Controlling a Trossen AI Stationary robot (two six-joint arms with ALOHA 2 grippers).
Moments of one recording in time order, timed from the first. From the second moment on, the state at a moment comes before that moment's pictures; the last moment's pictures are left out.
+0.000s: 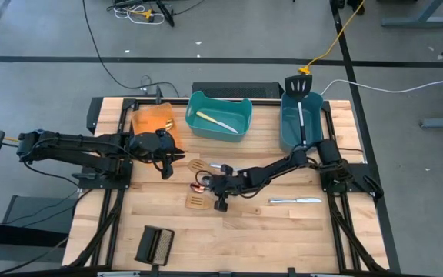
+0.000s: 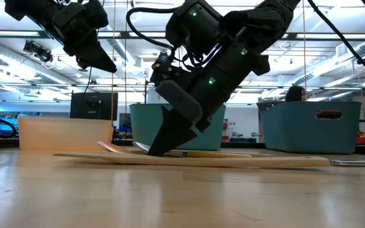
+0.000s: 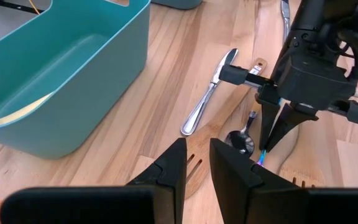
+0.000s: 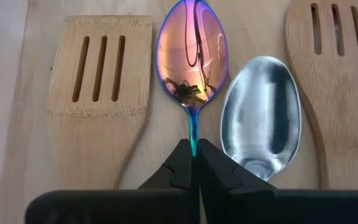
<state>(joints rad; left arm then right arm) 0.04 0.88 0.60 -0.31 -0.18 -0.17 0.17 2.14 1.25 -0.01 0.15 0.27</state>
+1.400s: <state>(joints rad) 0.03 0.88 0.60 -0.31 -0.18 -0.17 0.13 1.91 1.32 -0.25 0.25 0.17</state>
